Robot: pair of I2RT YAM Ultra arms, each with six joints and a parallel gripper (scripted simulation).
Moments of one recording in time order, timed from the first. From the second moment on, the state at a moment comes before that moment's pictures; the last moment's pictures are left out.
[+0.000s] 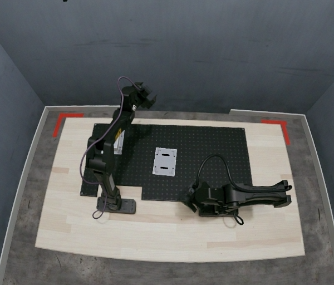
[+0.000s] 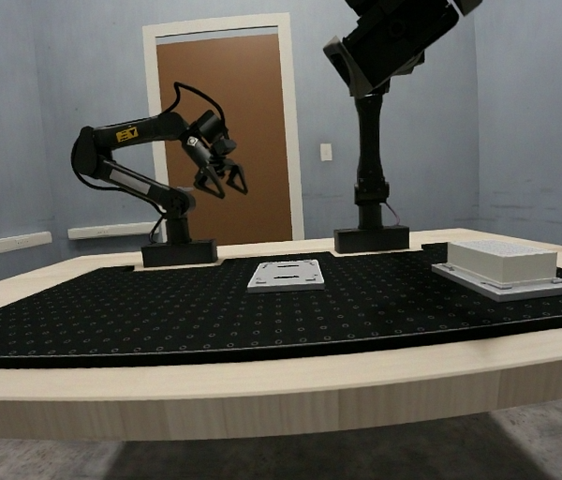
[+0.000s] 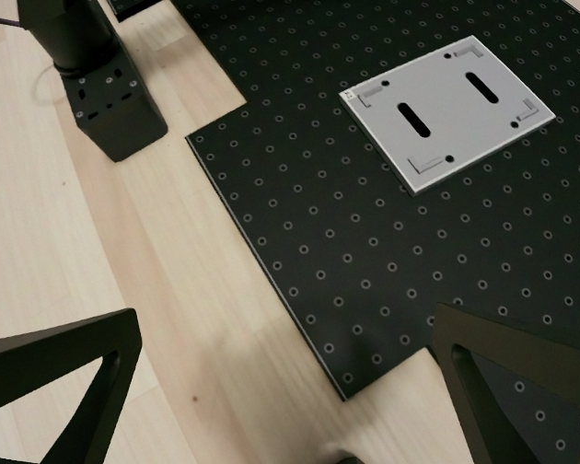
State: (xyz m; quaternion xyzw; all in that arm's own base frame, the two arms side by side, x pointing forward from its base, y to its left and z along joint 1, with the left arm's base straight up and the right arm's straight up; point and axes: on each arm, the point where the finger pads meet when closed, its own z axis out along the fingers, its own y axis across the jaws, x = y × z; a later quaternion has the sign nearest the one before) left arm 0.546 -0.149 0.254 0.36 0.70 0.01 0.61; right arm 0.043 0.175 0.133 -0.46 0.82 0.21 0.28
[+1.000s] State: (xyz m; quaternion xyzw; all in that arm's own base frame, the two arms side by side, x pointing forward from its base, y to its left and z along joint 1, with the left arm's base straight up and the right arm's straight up) left arm 0.411 0.054 0.045 0.04 1.00 0.00 0.08; right arm 0.187 0.347 0.190 -0.43 0.77 0.24 0.42
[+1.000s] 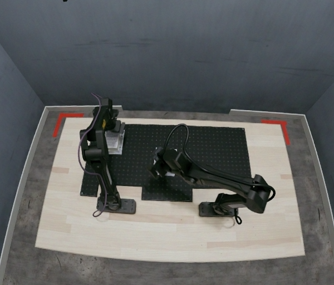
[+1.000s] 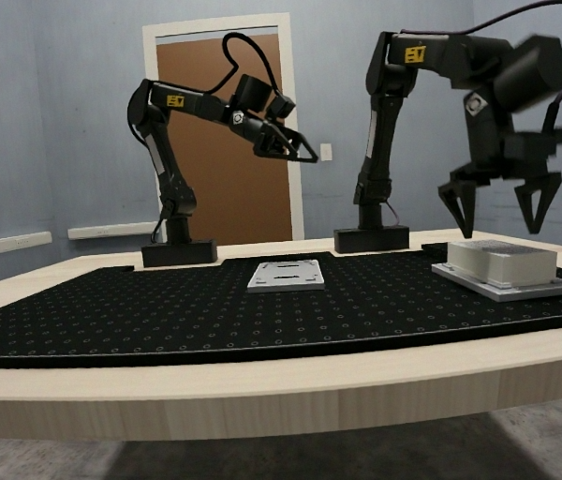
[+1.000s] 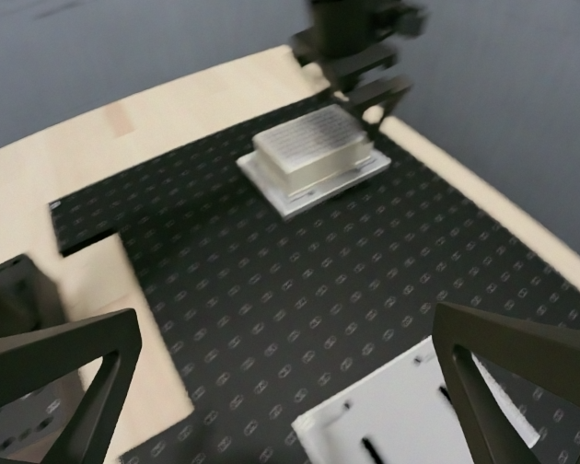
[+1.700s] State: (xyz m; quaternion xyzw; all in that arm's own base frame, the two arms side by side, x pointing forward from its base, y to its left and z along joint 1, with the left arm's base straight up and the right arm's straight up) left arm 0.378 0.073 0.030 0.00 1.00 0.00 -0.01; right arm 0.232 0.376 0.183 -0.42 0.75 0.24 0.44
